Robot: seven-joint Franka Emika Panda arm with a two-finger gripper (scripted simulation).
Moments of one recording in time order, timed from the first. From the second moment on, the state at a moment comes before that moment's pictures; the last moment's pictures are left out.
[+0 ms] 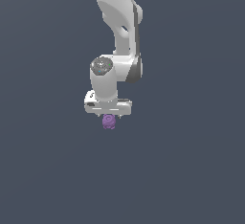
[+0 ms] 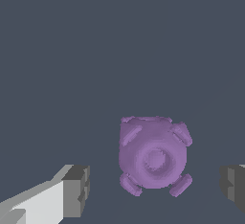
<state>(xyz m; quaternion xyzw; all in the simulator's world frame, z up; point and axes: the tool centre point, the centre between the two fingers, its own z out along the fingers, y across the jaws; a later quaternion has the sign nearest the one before) -0.015 -0.062 0.097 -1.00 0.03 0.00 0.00</state>
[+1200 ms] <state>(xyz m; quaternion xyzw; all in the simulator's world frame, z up) -0.019 -0.069 0.040 -1.00 0.04 0.00 0.00</state>
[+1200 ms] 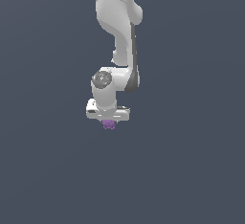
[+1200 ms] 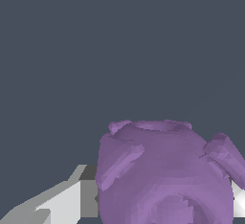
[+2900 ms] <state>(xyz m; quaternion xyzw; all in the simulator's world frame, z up) -0.056 0.014 0.160 -1.00 0.04 0.00 0.00</state>
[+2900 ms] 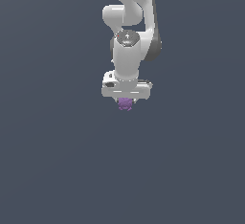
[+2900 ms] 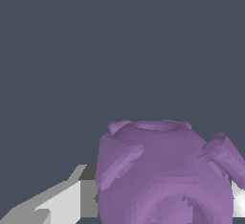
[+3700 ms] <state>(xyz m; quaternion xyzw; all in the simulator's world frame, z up) -0.100 0.119 0.315 -1.00 0.04 0.00 0.00</state>
